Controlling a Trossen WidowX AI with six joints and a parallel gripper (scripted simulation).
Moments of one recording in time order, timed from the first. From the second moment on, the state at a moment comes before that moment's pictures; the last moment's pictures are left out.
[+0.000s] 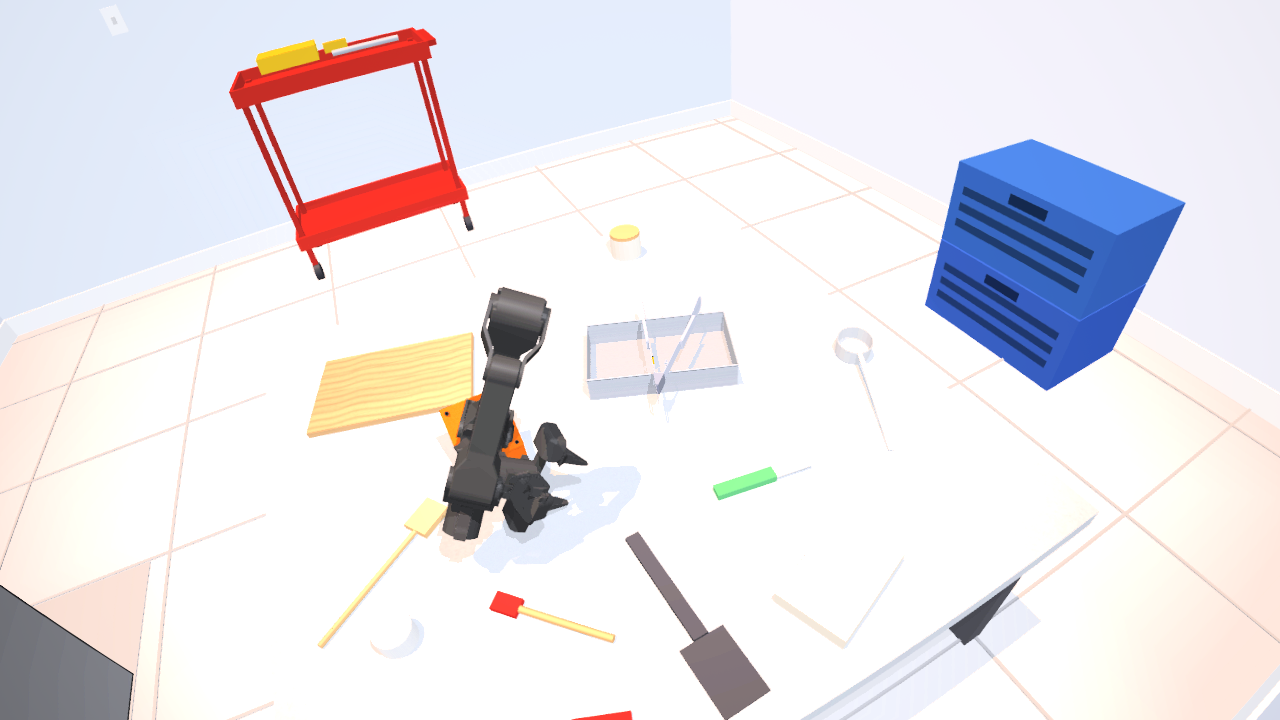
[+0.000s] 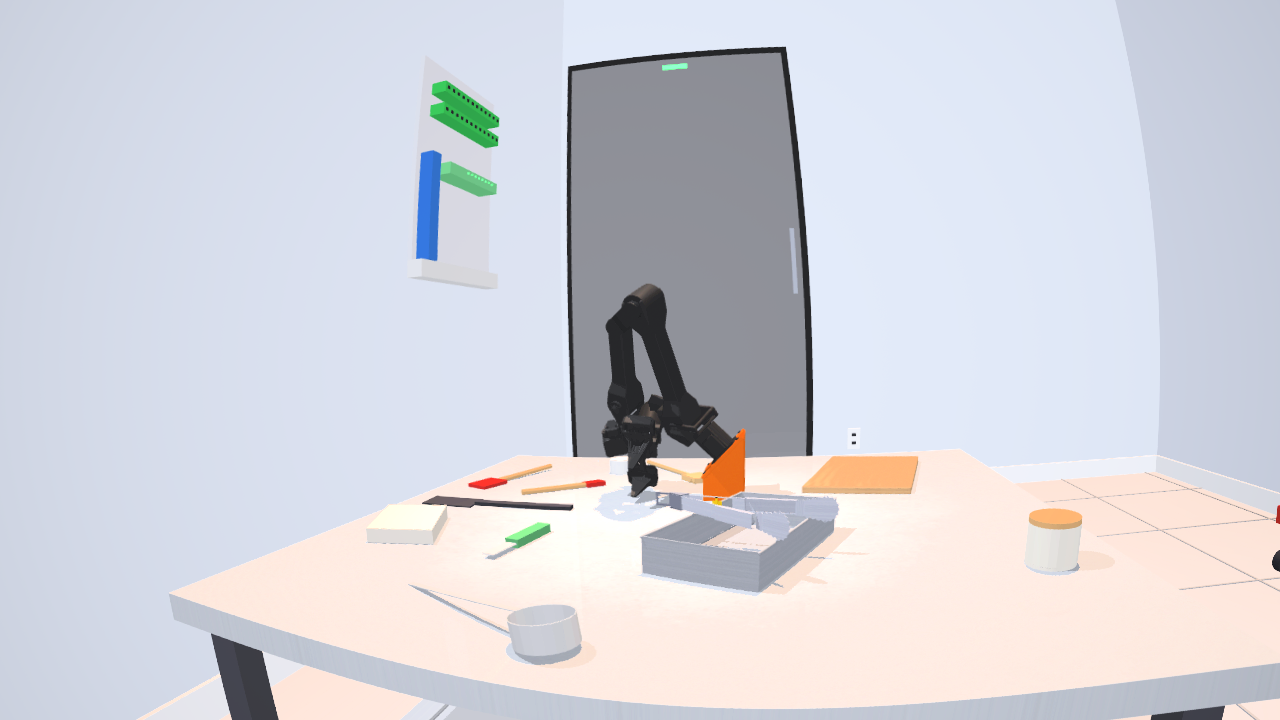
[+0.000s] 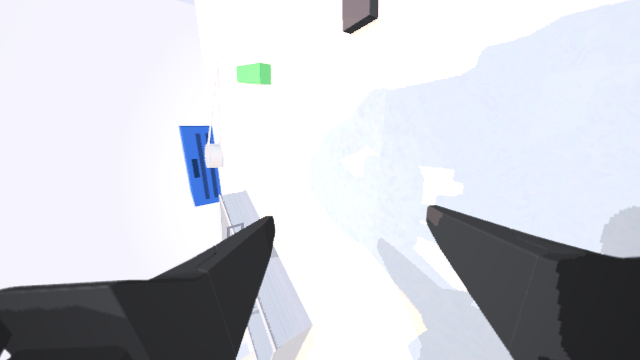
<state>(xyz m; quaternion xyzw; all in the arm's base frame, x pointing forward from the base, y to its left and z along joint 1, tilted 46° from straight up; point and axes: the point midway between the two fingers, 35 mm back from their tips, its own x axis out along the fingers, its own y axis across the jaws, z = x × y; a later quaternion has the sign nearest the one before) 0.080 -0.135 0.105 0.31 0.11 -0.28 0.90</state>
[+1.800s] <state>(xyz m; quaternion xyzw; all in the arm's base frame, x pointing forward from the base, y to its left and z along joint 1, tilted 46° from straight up) 0.229 -0.116 0.102 0.49 0.57 -0.36 0.55</state>
